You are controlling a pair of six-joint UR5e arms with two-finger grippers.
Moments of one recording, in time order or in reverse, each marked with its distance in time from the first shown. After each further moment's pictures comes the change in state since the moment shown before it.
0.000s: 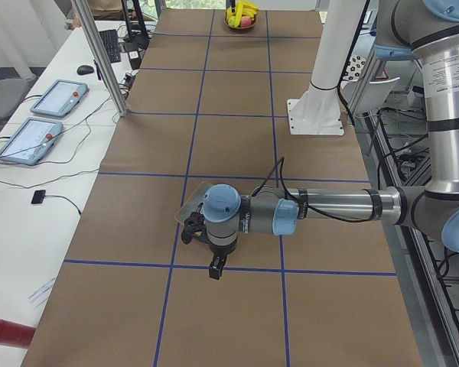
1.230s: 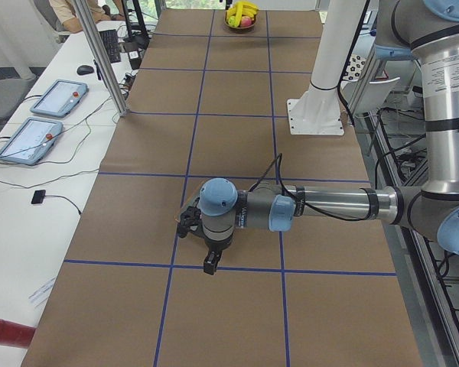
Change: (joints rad) left arm -0.002 -0.018 -0.007 -0.006 0.000 0.003; right arm 0.005 -0.032 0.022 0.334 0.005 -0.170
